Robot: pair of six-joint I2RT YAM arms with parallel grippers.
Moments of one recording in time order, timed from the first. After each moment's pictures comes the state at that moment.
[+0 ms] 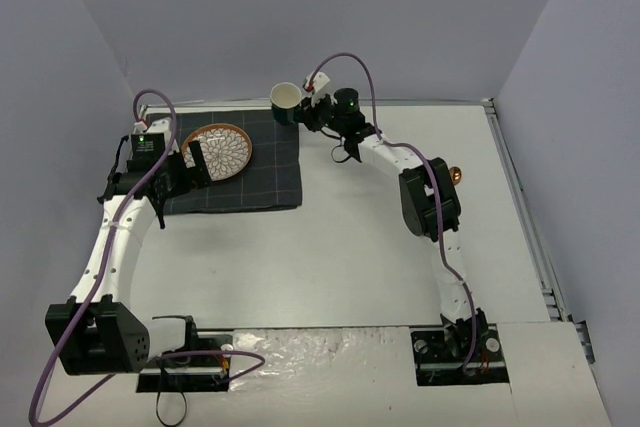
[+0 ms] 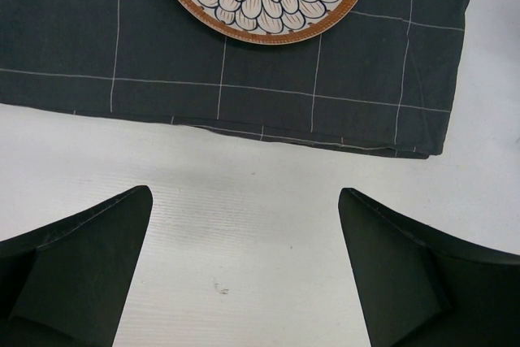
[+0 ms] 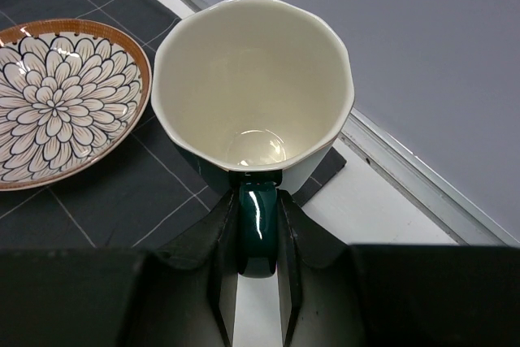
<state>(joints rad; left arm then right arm) 0.03 1.23 1.13 -0.68 0.05 -0.26 0.47 2.37 1.88 0.34 -0.38 -0.14</state>
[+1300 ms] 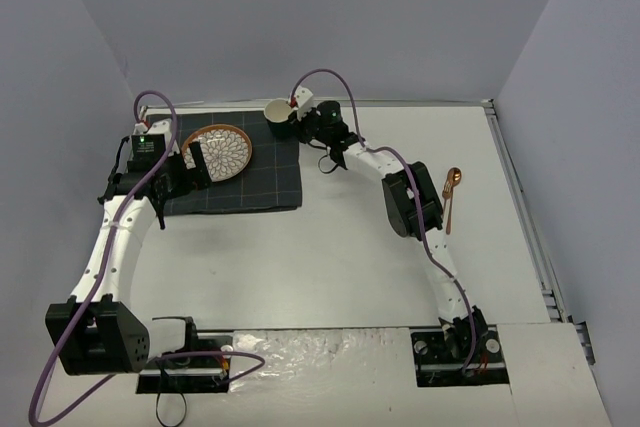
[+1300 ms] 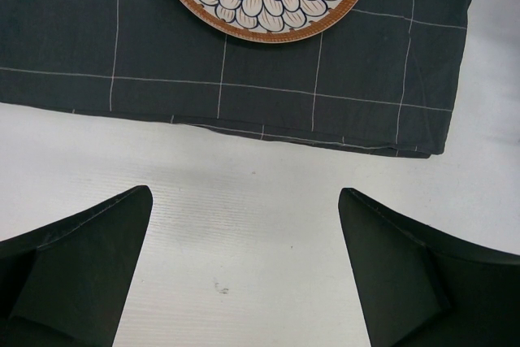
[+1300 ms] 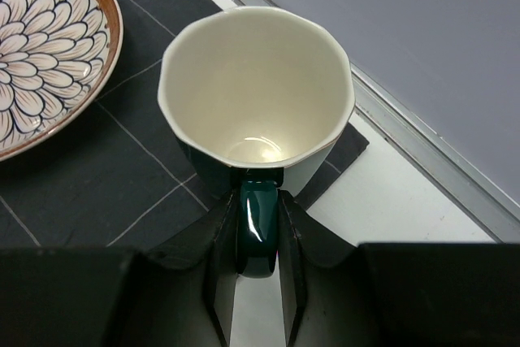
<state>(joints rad) 0.03 1.23 1.13 -0.69 0.05 -0.26 0.52 2.53 2.02 0.28 -0.28 -0.22</state>
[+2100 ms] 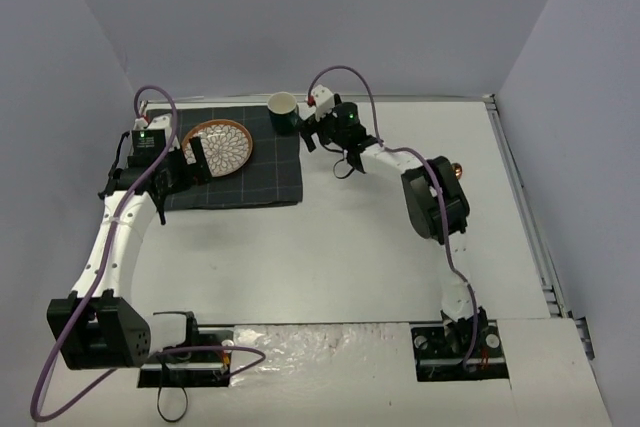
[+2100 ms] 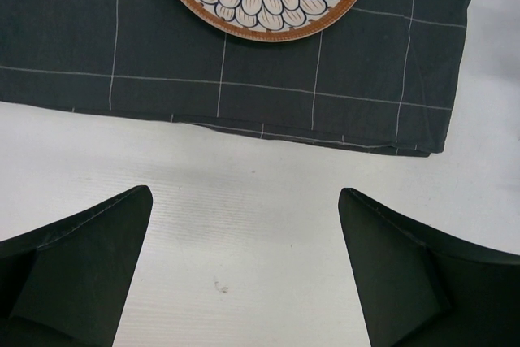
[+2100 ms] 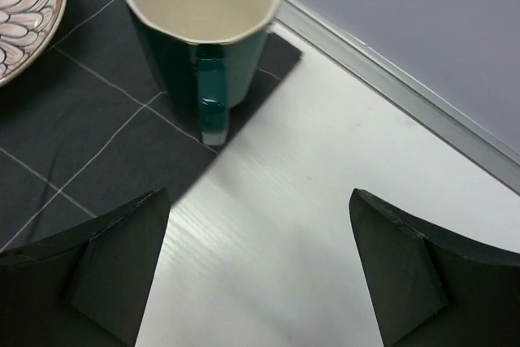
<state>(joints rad) 0.03 1.23 1.13 -0.69 0.05 -0.26 0.49 2.28 1.64 0.34 -0.15 -0.21</state>
